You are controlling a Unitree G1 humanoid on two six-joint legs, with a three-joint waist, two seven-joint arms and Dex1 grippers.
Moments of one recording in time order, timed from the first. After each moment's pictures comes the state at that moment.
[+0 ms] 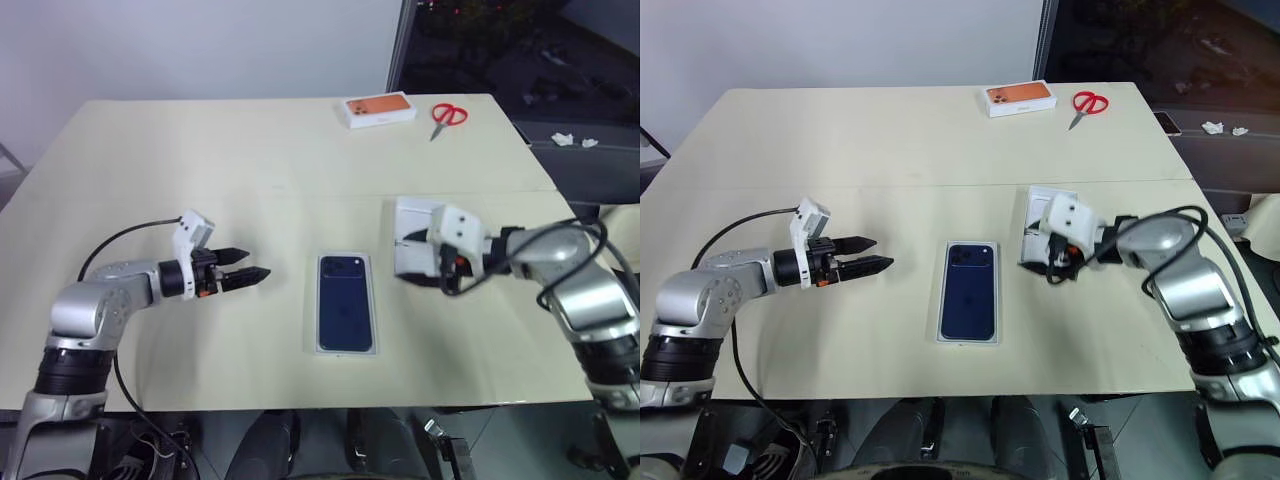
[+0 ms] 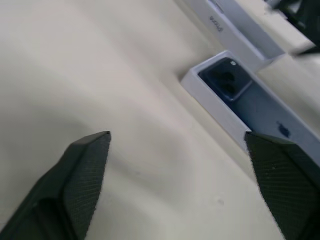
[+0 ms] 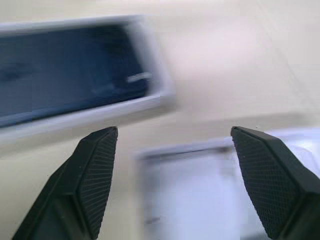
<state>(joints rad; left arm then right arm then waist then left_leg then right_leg) -0.39 0.67 0.07 -0.03 -0.60 0.84 -0.94 -0.57 -0.78 0.11 -0.11 0.16 0.61 1.02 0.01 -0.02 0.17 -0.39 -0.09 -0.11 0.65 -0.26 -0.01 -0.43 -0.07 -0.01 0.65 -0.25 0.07</state>
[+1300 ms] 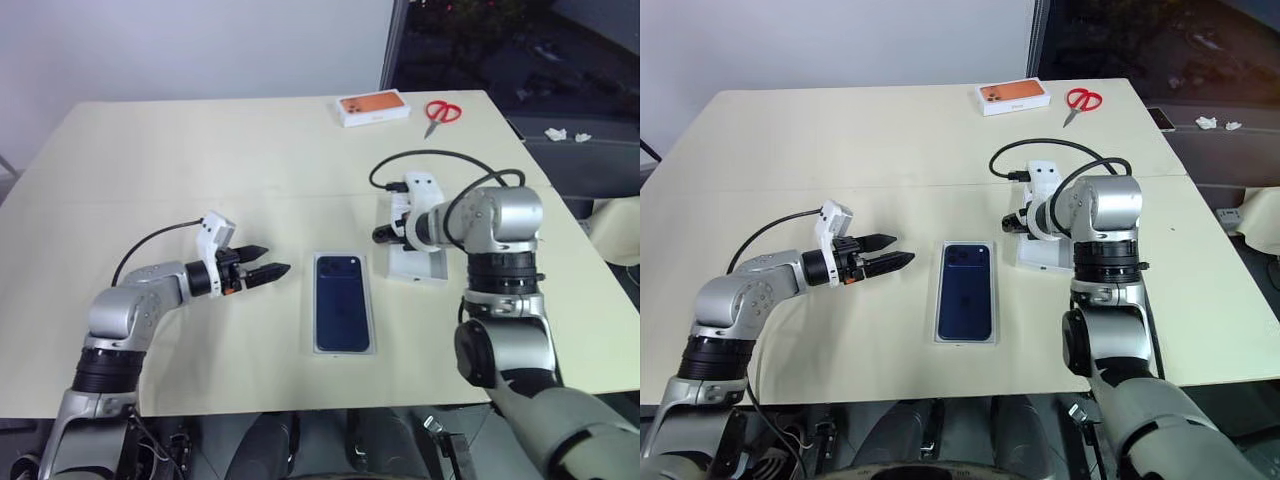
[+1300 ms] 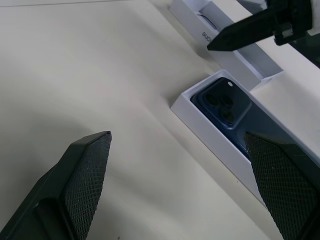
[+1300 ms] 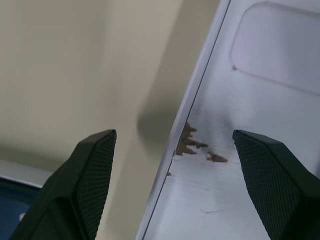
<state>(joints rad) -0.39 0.54 0.04 -0.01 -0.57 0.78 -0.84 -0.97 -0.21 -0.21 0.18 0.23 1.61 0.05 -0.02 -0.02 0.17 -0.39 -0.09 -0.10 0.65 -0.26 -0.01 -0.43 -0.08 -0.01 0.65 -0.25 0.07</state>
